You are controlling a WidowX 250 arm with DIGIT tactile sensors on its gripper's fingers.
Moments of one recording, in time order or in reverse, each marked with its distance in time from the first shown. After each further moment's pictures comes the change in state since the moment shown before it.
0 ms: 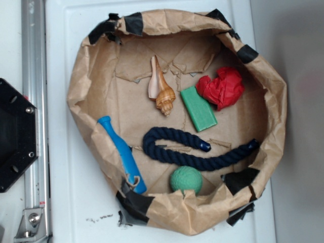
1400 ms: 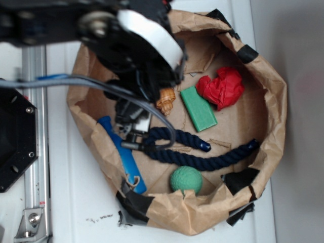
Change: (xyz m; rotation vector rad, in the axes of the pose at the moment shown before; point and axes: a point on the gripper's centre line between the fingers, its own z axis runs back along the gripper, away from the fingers) arm 0.107 0.041 -0.147 -0.058 -0.057 -0.343
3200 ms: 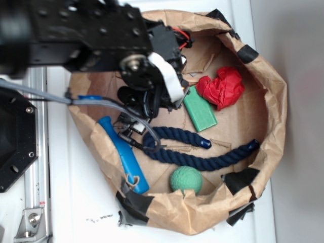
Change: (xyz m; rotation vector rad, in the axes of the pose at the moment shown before) arm -0.009 0.010 -0.056 0.032 0.053 -0.318
